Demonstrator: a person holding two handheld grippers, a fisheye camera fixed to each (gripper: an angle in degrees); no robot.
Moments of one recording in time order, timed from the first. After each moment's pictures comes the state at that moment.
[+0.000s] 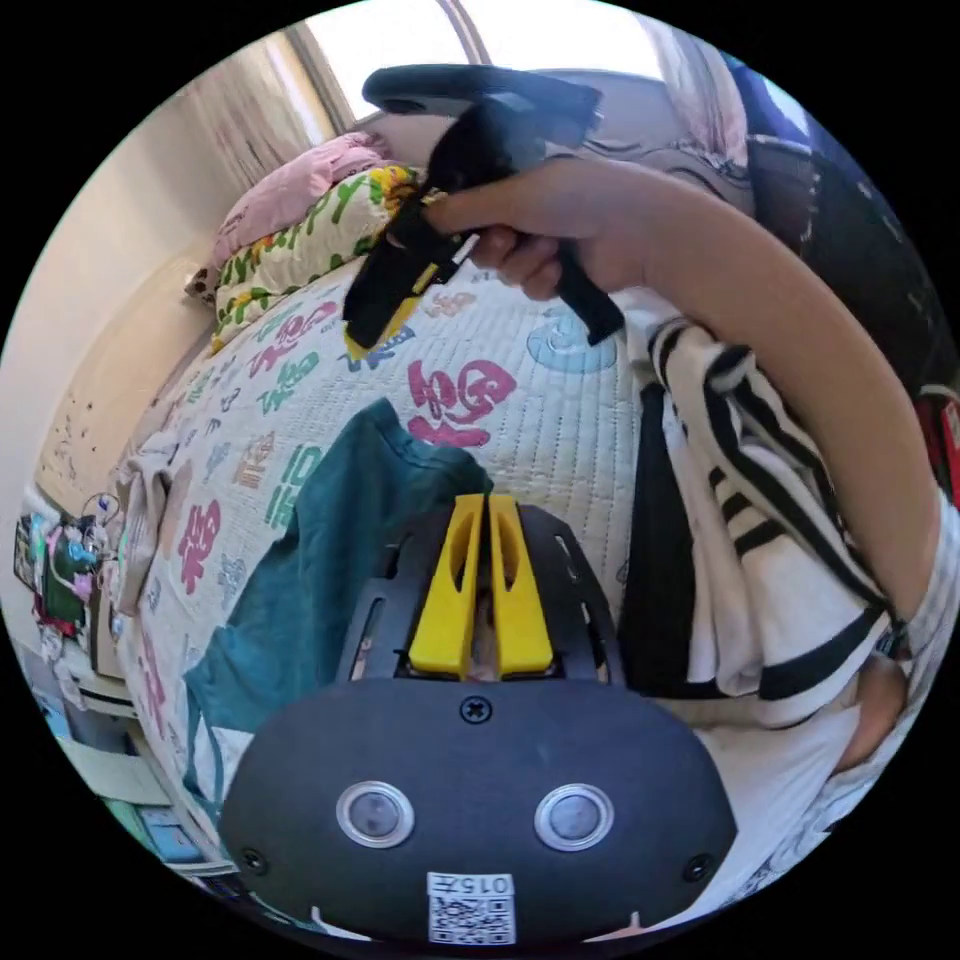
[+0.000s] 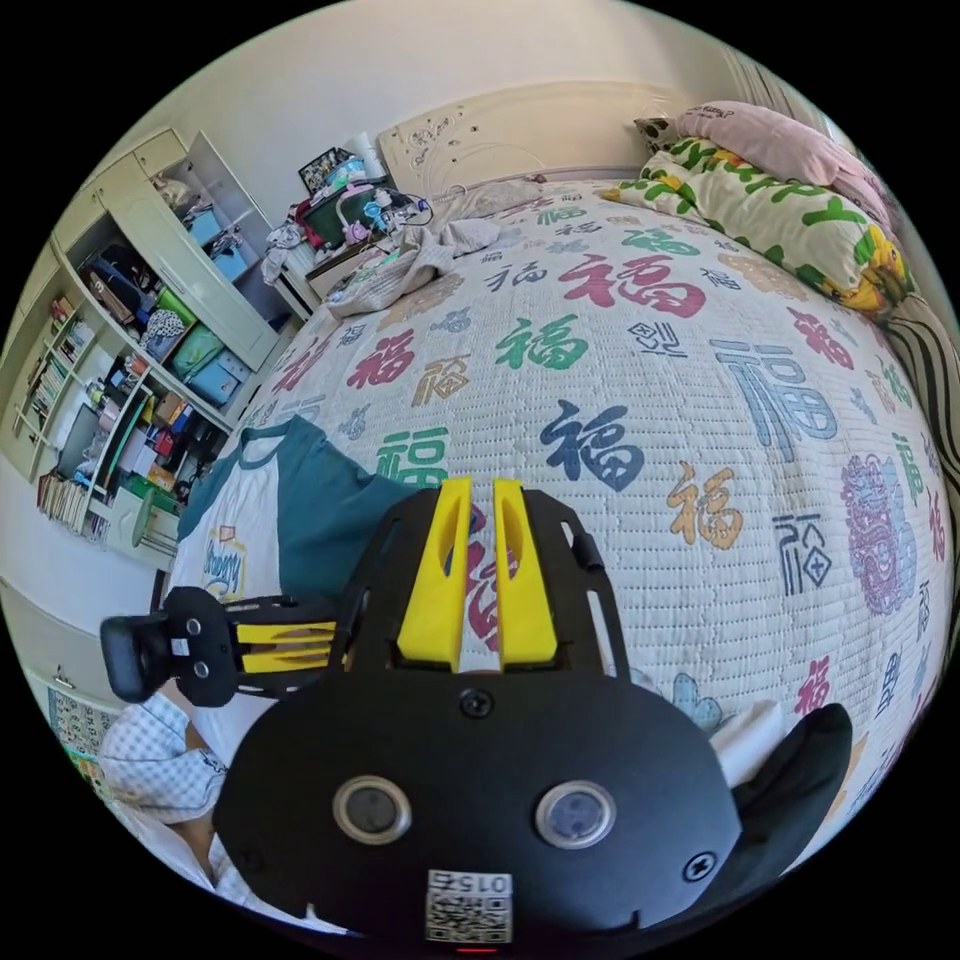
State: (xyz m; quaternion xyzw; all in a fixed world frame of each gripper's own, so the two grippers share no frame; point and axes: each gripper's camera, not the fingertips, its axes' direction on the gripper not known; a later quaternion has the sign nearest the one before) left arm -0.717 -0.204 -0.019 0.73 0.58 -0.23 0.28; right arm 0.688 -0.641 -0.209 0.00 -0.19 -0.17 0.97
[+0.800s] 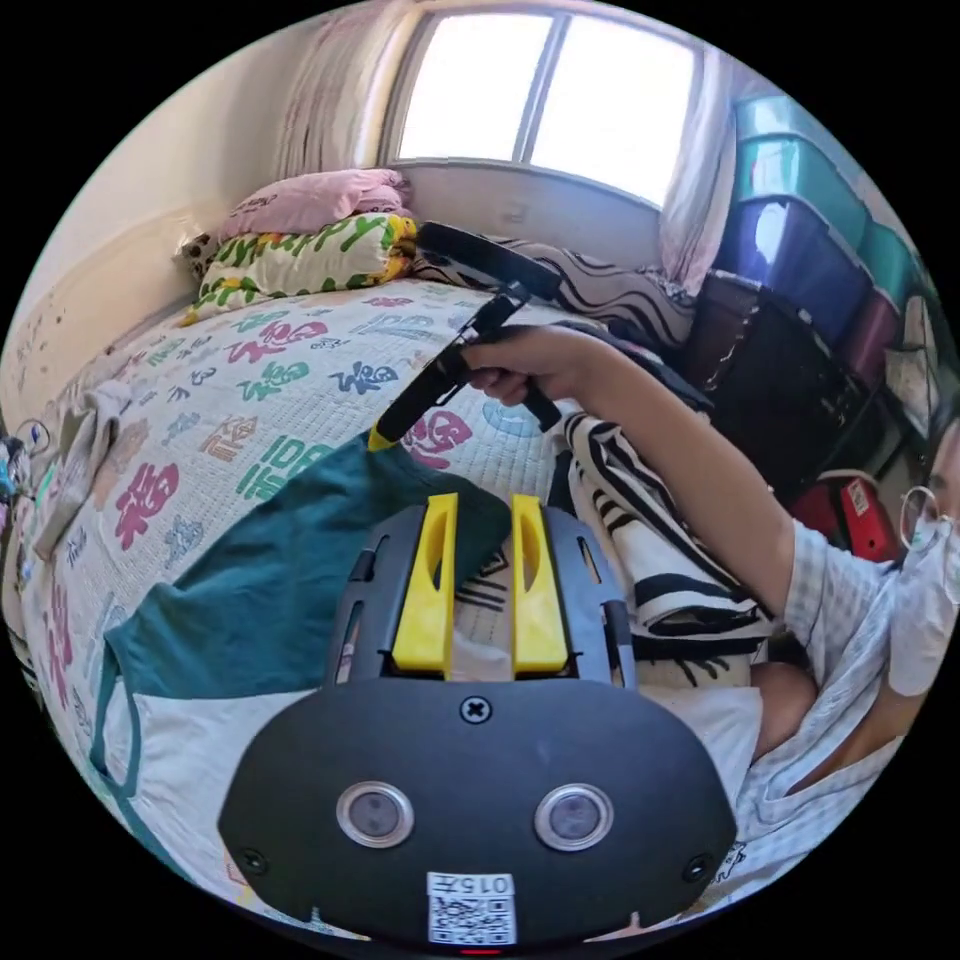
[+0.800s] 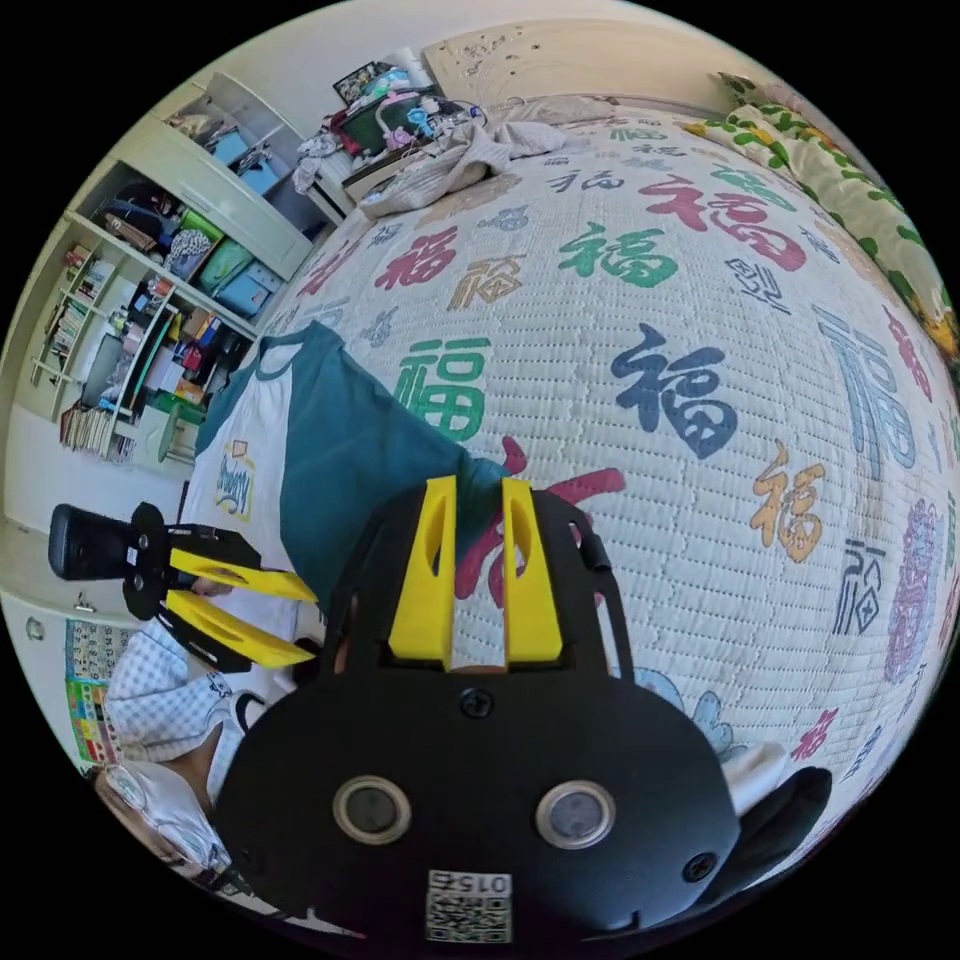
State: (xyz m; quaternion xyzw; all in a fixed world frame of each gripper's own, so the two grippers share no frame) left arm -0.685 -0.194 0.046 0.73 0.64 -0.20 0.08; right arm 0.639 -0.644 -0.165 -0.13 -0.21 -0.26 0.93
